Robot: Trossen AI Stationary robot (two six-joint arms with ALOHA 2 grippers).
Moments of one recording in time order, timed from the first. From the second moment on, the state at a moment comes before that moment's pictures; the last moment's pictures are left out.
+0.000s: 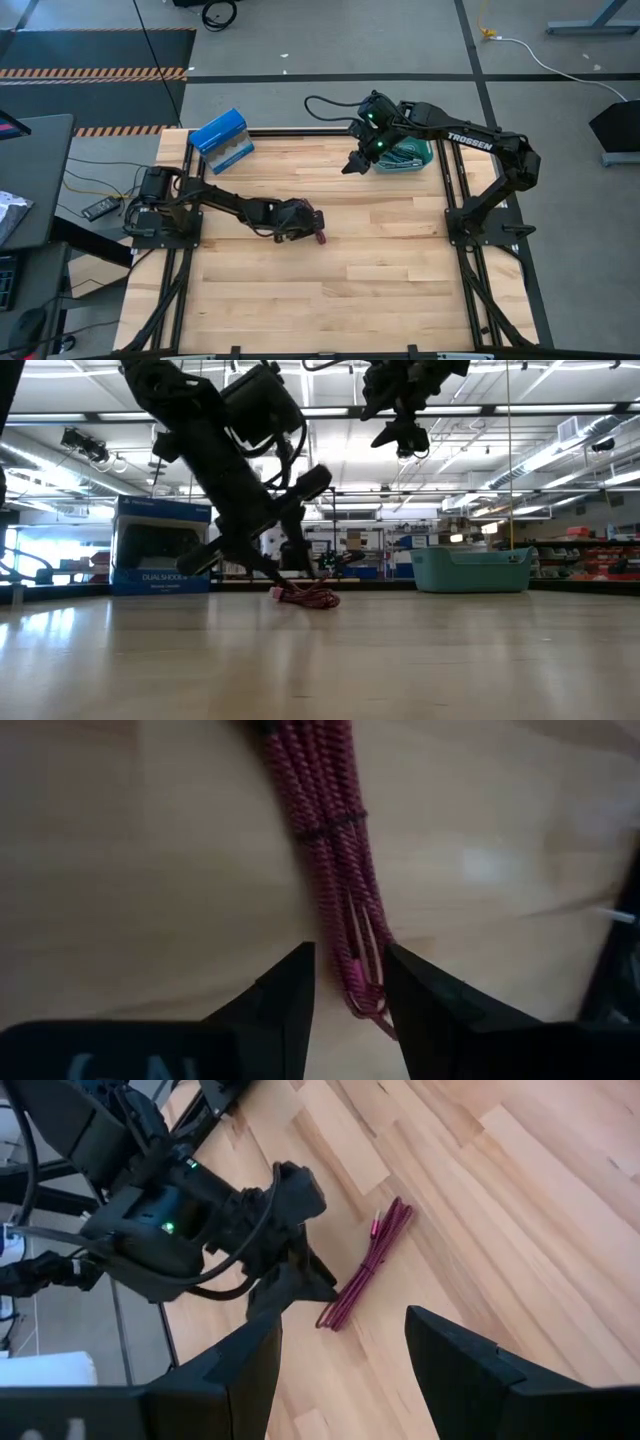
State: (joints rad) left arm -0.07 1.80 0.92 0.00 -0.11 -1.72; right arm -0.43 1.54 1.50 -0.87 -0.50 0.42
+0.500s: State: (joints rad) left arm -0.06 1.79 0.92 0.05 -0.21 -1.75; right arm -0.43 1.54 1.50 -0.87 -0.50 0.38
